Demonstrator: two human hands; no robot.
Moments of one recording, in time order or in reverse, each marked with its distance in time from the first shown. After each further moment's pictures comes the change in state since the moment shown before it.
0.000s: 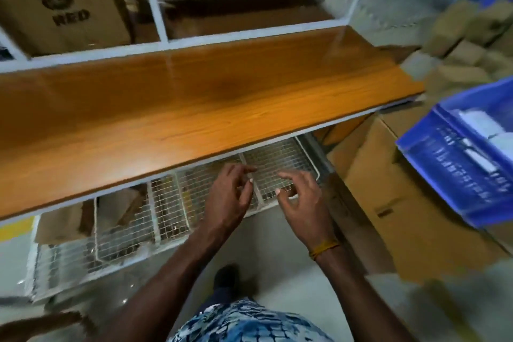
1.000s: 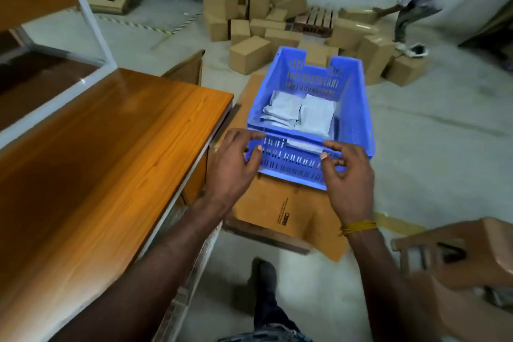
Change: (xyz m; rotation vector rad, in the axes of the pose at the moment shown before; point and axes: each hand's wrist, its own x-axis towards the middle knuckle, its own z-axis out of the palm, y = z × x) left_hand 0.256 0.222 0.265 -0.364 -0.517 0.635; right_hand 0.061 0.174 -0.249 -0.180 1.018 0.509
